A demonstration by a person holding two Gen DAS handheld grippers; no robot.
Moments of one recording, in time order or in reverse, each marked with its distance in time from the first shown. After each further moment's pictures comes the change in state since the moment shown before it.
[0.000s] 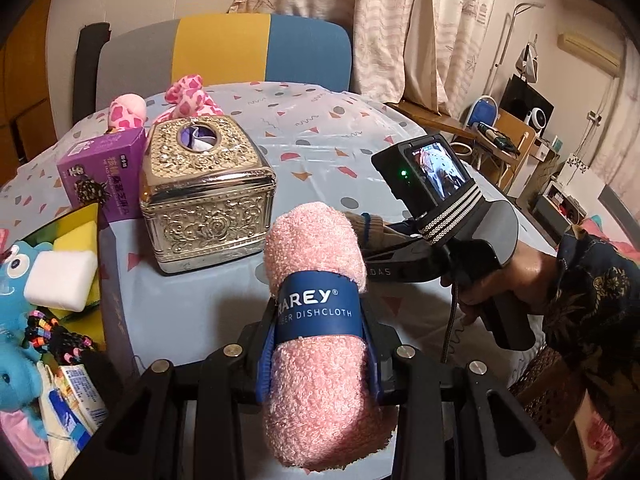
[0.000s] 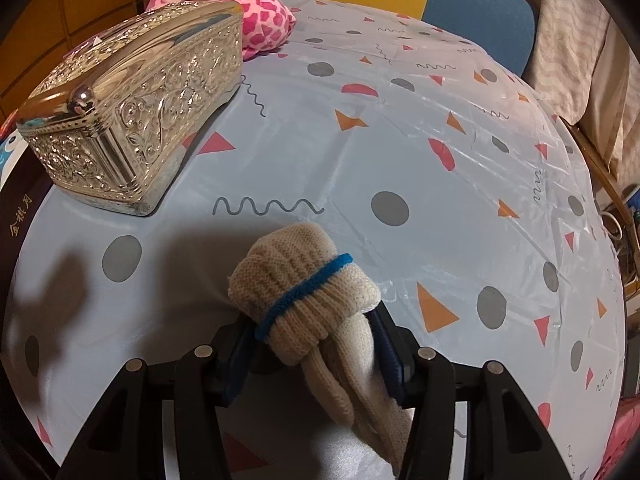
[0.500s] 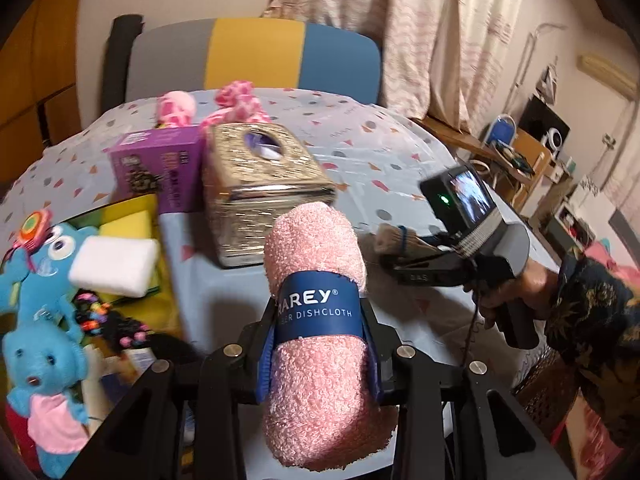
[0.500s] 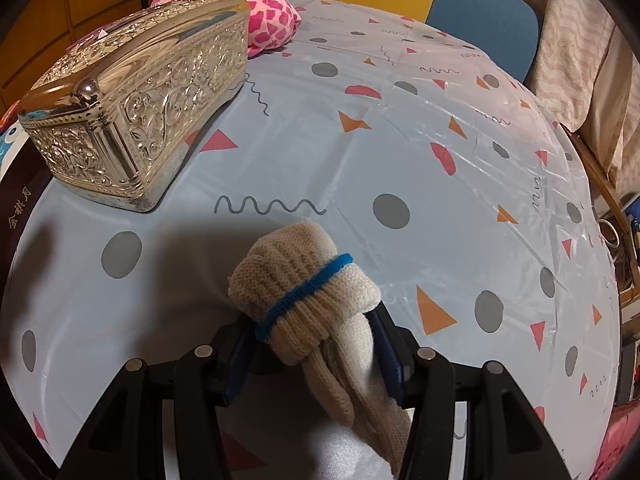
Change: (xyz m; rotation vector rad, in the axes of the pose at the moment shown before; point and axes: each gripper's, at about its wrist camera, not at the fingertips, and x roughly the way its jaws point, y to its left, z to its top) left arm -0.041 0.052 -0.004 -0.100 -0.025 0.041; right arm -0.010 -0.001 -0.003 -0.025 0.003 -0.009
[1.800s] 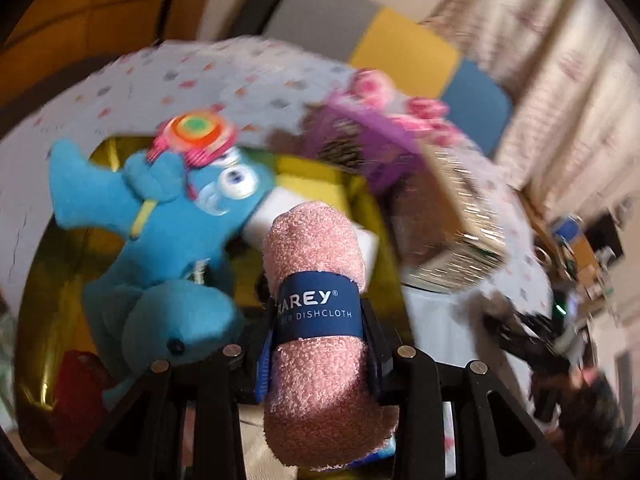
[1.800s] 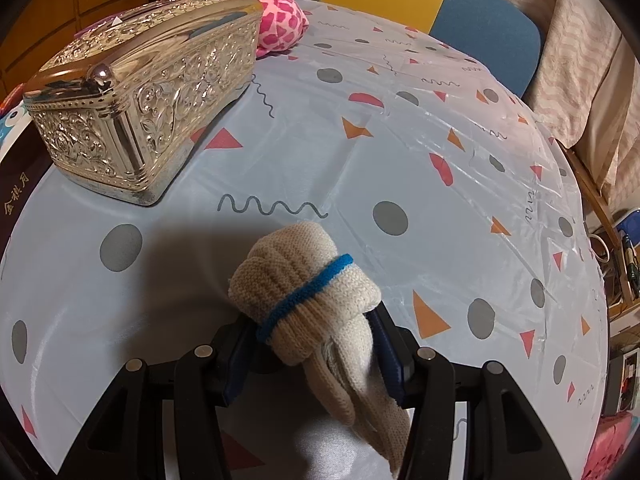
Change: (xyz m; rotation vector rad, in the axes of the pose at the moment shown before) left arm 0.003 0.160 -0.011 -0.463 0.066 0.153; right arm -0.004 0.002 -0.004 -0.060 -0.020 -0.035
